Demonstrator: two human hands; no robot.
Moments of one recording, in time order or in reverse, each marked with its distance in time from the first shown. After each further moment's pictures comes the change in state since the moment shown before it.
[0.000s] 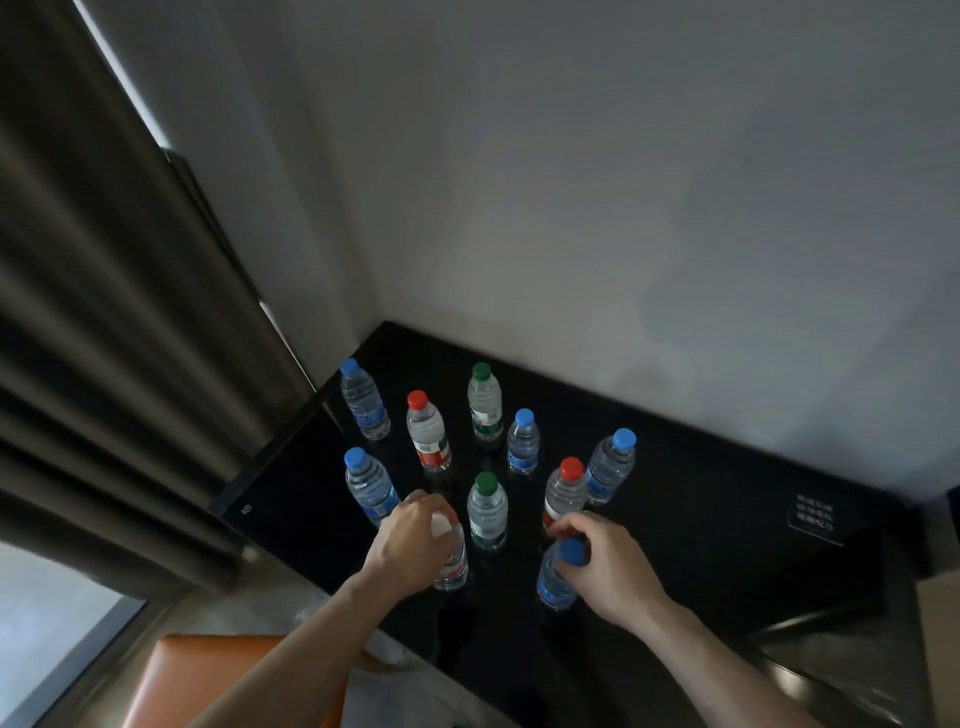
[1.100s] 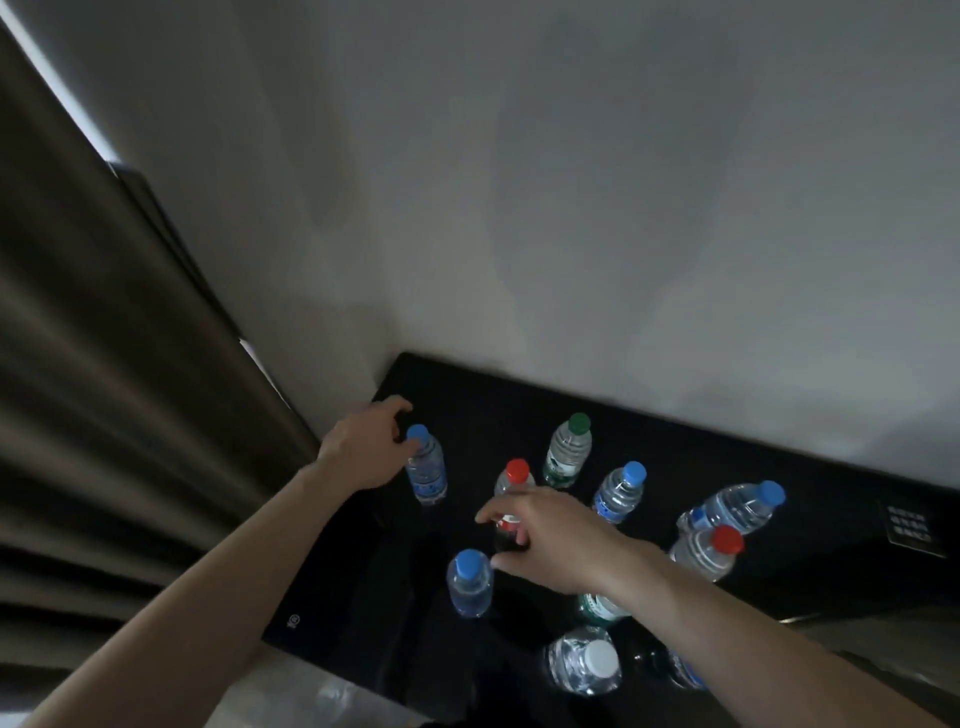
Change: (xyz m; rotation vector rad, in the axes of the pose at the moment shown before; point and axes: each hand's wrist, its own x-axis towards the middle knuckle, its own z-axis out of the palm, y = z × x) left_hand 0.225 -0.143 -0.214 0.255 -0.028 0.112; right_hand 0.176 -0.225 0.077 -0.314 -0.176 -0.212
